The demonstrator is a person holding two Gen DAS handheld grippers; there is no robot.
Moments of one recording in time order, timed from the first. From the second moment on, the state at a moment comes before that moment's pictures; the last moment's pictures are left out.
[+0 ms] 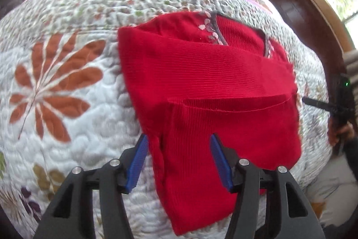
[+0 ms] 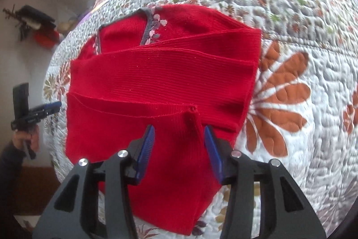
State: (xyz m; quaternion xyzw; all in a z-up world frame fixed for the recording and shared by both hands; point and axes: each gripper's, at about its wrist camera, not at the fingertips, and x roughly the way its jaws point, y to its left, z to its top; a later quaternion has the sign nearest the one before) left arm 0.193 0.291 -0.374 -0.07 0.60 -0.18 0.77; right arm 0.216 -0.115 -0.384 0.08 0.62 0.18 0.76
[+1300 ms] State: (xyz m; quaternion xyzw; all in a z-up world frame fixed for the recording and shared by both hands) left arm 0.187 0.250 -0.356 0.05 0.61 -0.18 0.77; right arm 0.209 -0.093 -0.389 0.10 0.60 0.20 0.77
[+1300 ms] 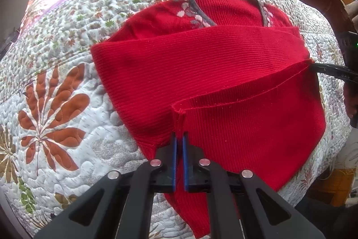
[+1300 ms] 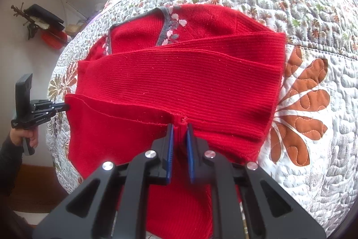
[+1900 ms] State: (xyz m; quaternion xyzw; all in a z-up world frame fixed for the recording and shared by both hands) left arm 0.150 0.258 -0.247 0.00 0.53 -0.18 0.83; right arm 0.189 -0.111 -0.303 0.14 0.54 0.20 0.81
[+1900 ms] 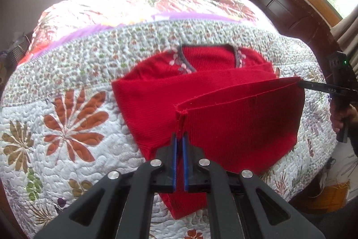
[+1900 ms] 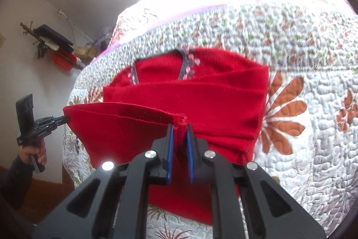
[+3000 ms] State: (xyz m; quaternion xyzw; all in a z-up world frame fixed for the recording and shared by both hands) left arm 0.368 0.295 -0.354 -0.12 0.58 -0.18 0.78; right arm 0.375 -0.130 -0.389 0.15 0.57 0.17 0.79
